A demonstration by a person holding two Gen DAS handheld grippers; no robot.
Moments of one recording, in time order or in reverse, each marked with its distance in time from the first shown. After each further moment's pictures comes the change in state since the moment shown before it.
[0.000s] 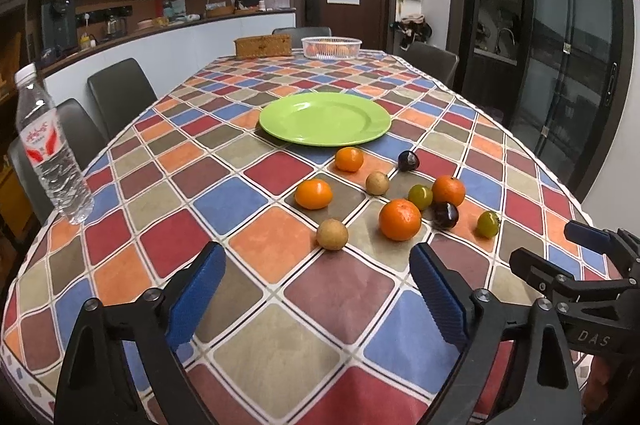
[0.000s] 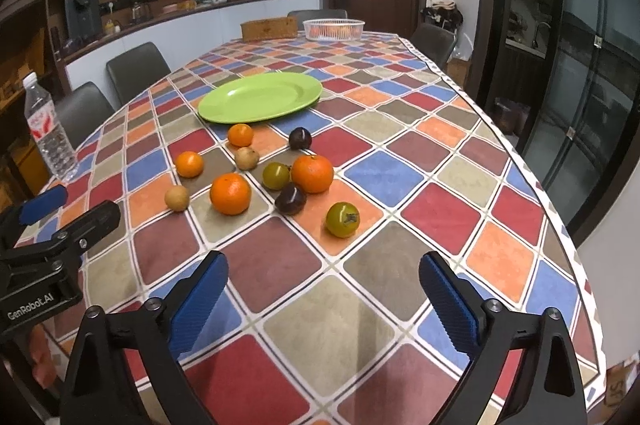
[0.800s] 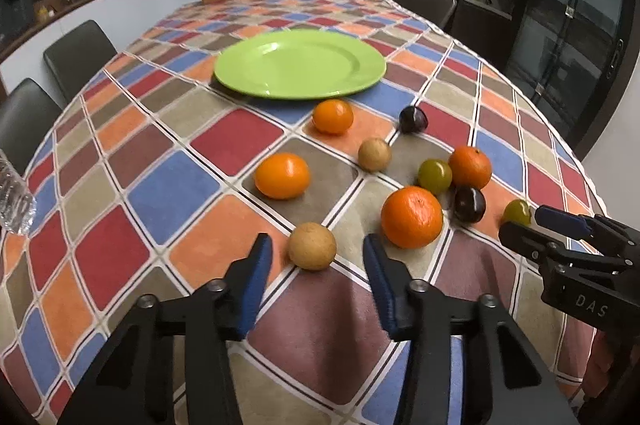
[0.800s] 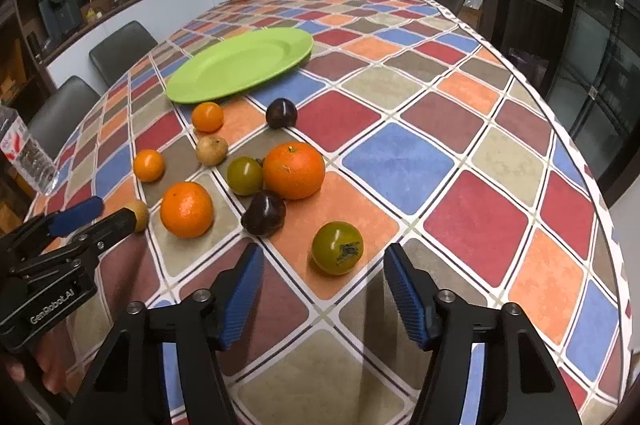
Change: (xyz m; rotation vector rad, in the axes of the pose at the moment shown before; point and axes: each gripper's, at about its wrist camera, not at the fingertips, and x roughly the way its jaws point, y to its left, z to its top) left arm 0.087 -0.006 0.019 0.030 0.230 -0.080; right arm 0.078 -0.016 0.026 0.066 0.188 0.058
